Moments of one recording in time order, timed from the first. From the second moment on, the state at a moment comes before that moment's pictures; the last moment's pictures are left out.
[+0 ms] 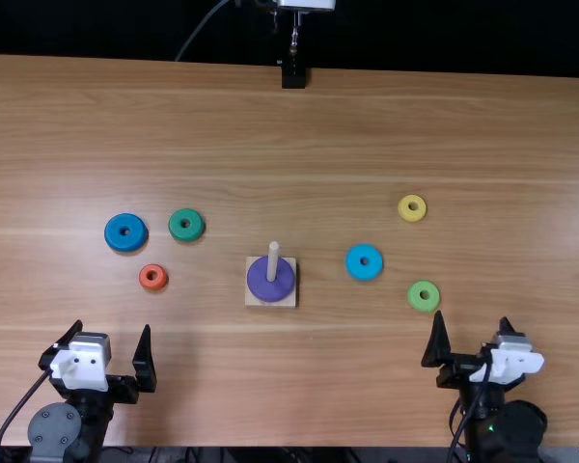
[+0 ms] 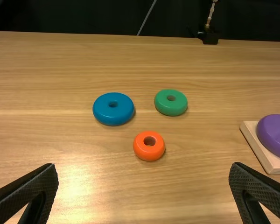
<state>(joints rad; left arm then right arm) -0.06 0.01 0.10 -0.37 0.03 -0.08 -0.08 0.11 0.03 -0.07 -0.02 0.02</state>
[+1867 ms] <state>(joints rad) -0.01 0.17 0.20 -0.45 0.05 -0.08 -0.05 0.01 0.07 -0.23 -0.03 0.02</state>
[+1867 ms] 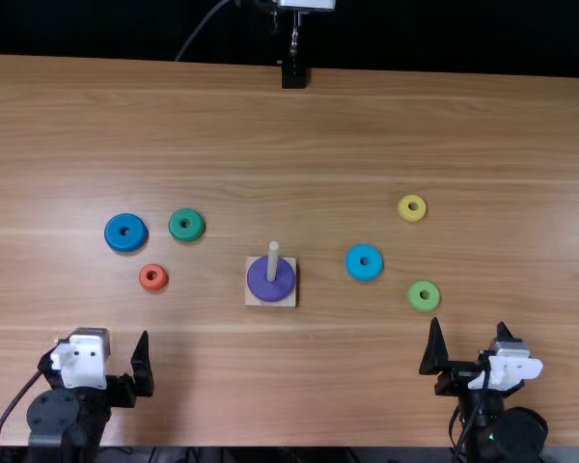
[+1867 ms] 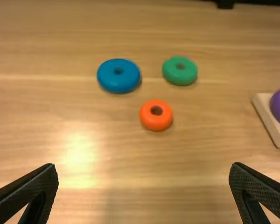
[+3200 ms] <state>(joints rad) 0.11 1.82 1.44 -0.94 0.13 -0.08 -0.05 0.01 0.07 -0.23 -0.03 0.02</state>
